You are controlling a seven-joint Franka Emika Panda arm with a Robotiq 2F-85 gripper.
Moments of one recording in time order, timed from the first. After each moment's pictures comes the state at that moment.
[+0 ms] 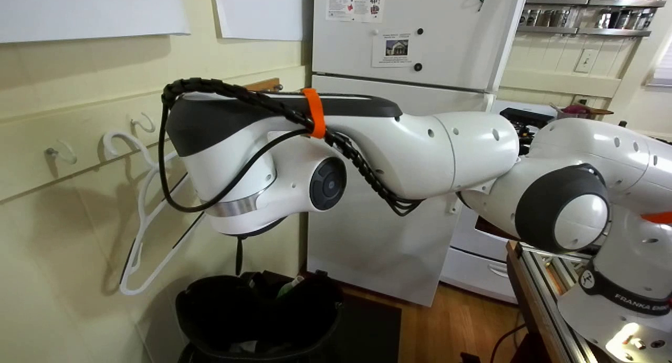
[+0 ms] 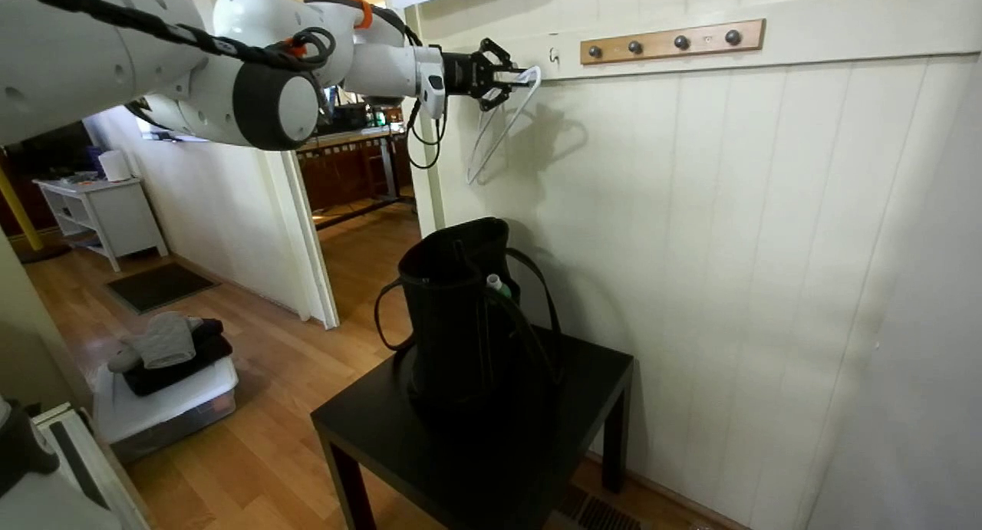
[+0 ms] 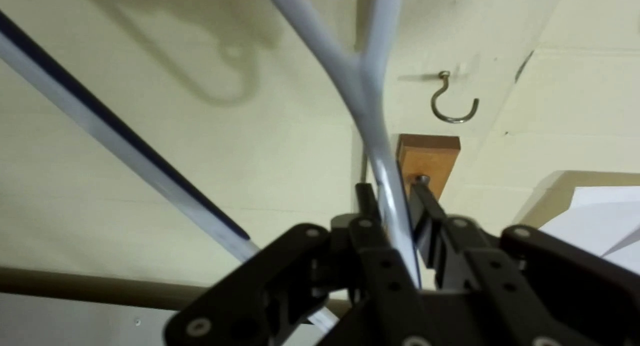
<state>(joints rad) 0.35 1.30 0.22 -0.44 1.35 4.22 0.13</state>
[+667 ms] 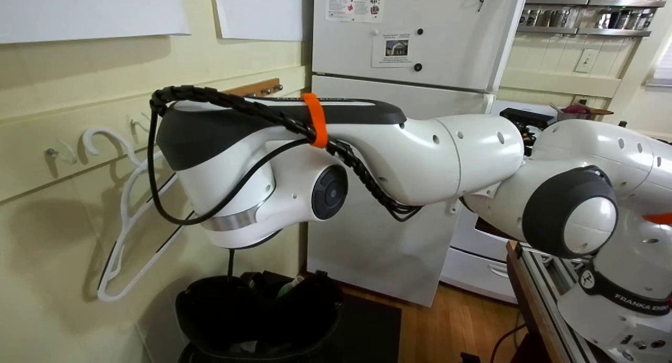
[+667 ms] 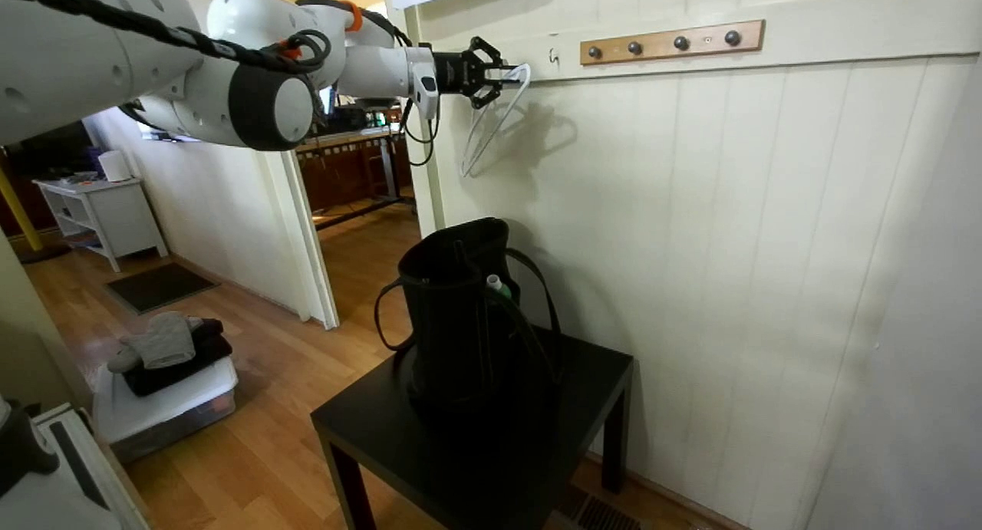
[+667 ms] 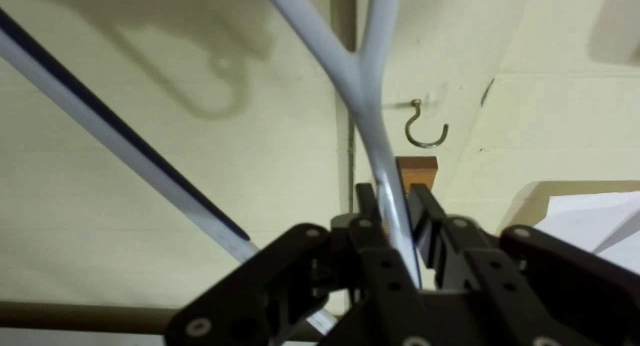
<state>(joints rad) 0.37 1.30 0.23 -0.45 1.30 4.21 0.19</state>
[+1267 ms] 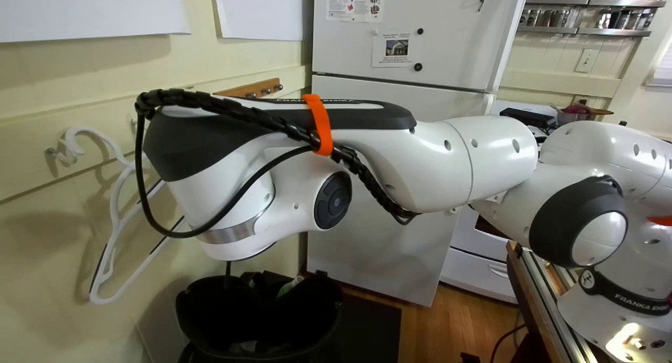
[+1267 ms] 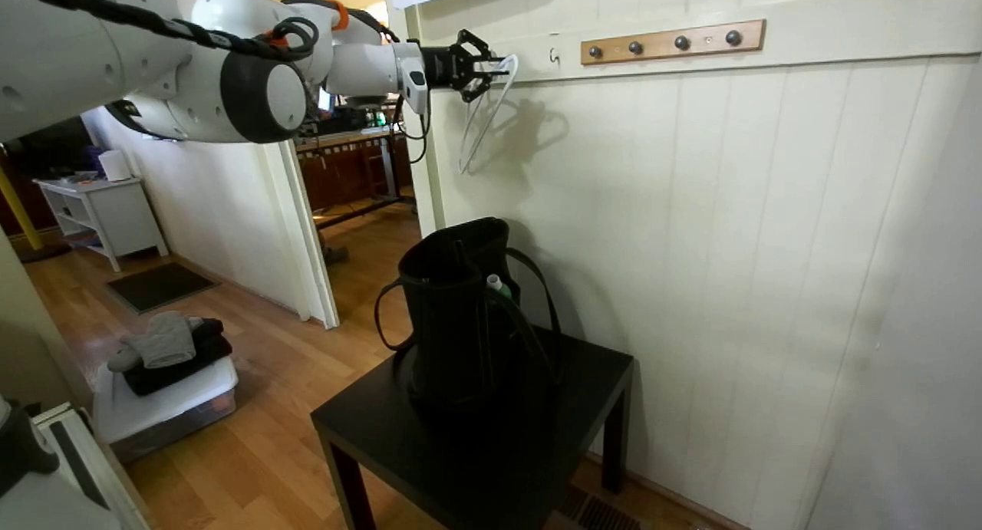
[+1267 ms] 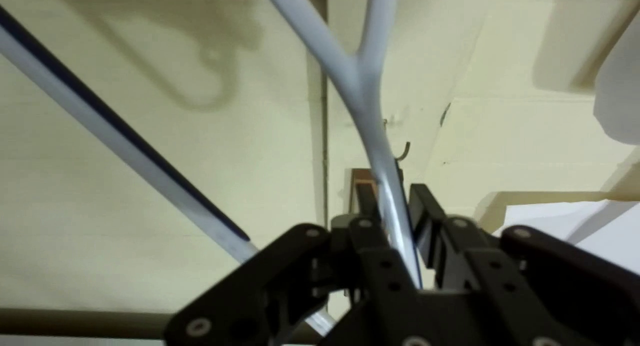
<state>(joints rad) 0.43 1.29 0.09 -0.45 1.39 4.22 0.19</state>
